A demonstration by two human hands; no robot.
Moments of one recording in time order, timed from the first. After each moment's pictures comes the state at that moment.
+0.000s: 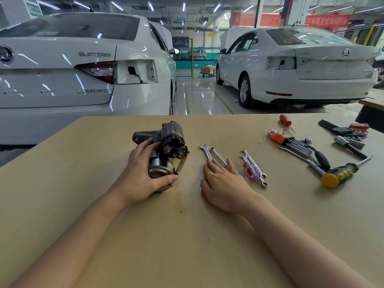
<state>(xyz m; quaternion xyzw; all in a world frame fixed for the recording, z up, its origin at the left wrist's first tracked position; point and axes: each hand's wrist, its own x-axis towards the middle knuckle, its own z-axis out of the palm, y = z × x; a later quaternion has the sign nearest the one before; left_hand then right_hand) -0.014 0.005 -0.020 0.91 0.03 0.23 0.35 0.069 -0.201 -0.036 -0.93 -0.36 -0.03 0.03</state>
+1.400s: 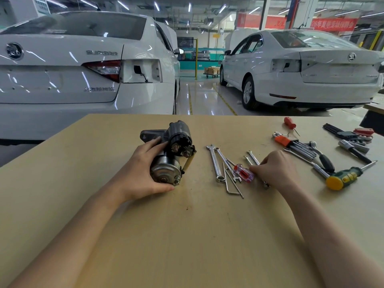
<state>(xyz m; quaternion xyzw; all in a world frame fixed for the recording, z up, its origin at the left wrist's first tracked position) -0.016 0.029 -0.021 0.94 -0.01 0.21 0.27 0.118 -0.266 -0.012 -0.96 -0.02 -0.09 0.25</state>
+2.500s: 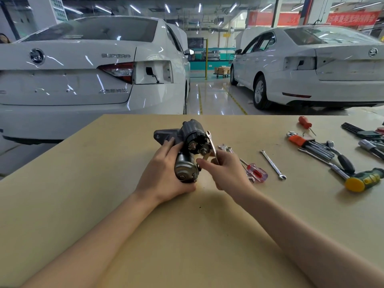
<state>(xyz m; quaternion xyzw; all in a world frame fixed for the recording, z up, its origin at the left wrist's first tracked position) -0.018 -0.006 -0.027 0.93 0.04 0.29 0.23 0.050 -0.164 -0.017 -0.74 -0.26 0.05 0.62</state>
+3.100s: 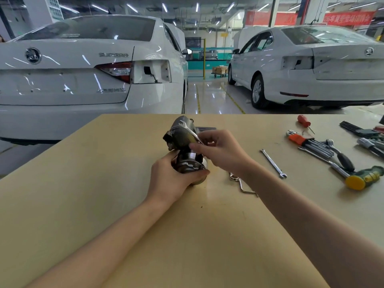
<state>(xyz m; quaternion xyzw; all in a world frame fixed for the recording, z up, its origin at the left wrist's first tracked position) -0.018 -0.027 -0.029 0.81 0.10 0.31 0.48 0.064 -0.152 0.024 -0.73 -0.40 0.04 0.55</state>
